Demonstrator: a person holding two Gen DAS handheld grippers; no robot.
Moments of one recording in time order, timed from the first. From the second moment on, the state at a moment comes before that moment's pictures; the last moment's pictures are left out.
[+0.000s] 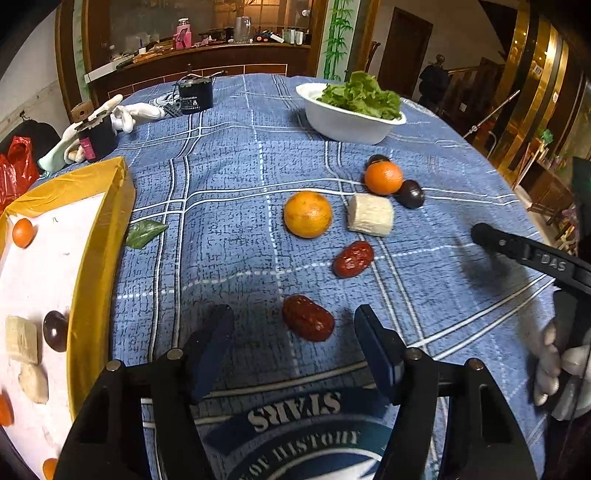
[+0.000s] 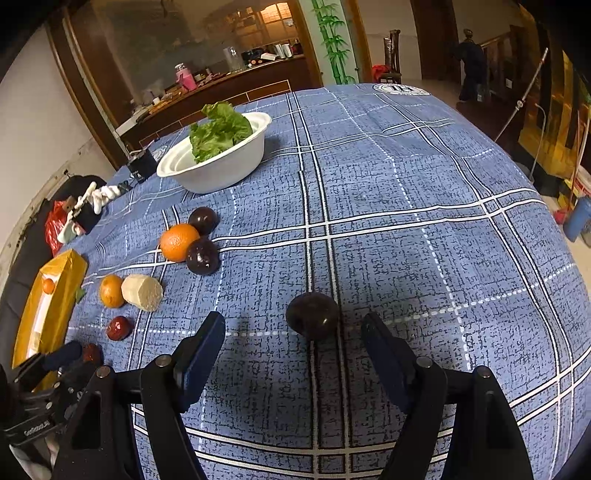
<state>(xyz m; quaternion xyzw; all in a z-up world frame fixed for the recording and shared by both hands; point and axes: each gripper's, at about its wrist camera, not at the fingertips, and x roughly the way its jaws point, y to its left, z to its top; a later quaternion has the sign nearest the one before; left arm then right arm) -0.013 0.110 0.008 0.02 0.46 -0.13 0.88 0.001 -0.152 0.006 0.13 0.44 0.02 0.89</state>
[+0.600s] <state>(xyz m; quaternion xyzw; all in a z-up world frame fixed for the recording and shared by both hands) -0.033 0.130 0.028 -0.01 0.43 -0.12 0.89 -0.007 -0.160 0.010 0.15 0.42 0.01 0.90</state>
